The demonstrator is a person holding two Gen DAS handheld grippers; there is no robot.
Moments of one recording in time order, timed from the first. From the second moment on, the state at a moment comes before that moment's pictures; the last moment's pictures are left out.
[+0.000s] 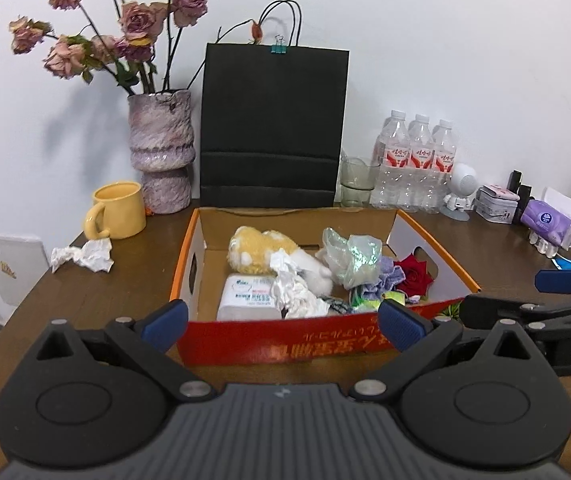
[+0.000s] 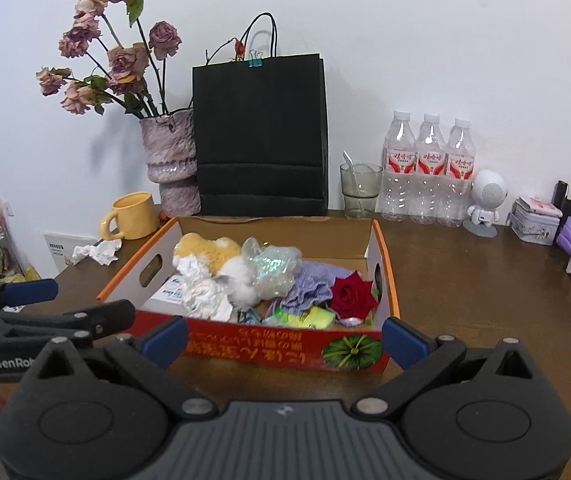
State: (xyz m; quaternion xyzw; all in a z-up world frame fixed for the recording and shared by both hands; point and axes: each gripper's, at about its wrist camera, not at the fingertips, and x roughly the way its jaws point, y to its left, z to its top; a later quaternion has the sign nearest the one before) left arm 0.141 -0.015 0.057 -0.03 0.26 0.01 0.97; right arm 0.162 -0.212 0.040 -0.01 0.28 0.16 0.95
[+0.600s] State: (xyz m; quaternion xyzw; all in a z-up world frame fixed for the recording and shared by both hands) left arm 0.113 -0.020 0.067 -0.03 0.25 0.03 0.97; right arm 0.129 -0.212 0.045 -0.02 0.28 0.16 0.95
